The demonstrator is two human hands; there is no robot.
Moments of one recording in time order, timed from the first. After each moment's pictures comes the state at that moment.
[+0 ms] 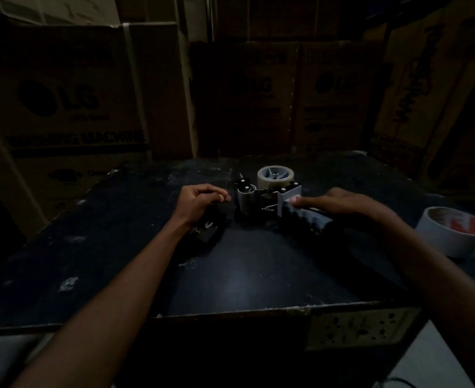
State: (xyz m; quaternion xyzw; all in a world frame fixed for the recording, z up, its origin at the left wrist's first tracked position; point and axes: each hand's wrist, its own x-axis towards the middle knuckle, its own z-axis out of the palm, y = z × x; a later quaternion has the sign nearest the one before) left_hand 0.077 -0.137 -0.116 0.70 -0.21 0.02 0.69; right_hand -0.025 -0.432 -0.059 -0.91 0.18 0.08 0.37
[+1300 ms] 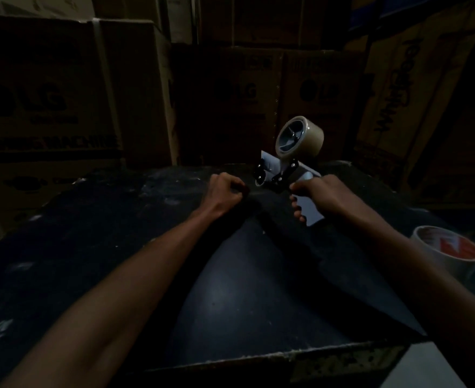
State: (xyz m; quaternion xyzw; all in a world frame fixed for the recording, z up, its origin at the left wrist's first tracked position) left_hand 0.146 -0.241 -0.101 0.87 -0.30 0.17 0.36; right_hand -0.009 -0.428 -0.041 -0.78 0.16 -0.07 0.60
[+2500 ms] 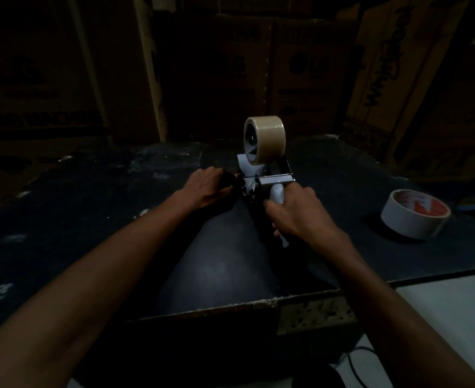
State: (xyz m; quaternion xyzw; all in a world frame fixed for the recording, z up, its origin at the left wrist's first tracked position) left_hand 0.101 -0.220 -0.103 0.94 -0.32 0.11 0.10; right_hand -0.079 -0.371 -0.073 -0.92 0.16 -0.07 0.35
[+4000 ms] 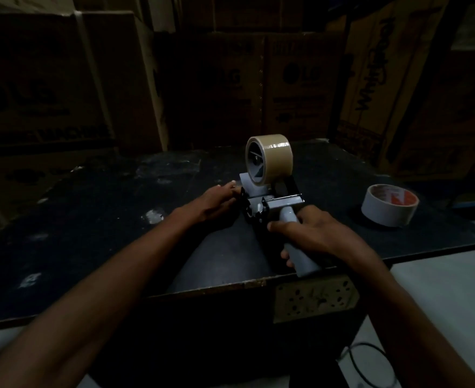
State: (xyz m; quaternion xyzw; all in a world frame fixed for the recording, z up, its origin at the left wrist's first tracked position) left_hand 0.077 -0.223 -0.119 0.88 -0.45 0.00 0.14; right_hand -0.147 -0.394 -0.071 -0.85 0.16 0.06 0.50
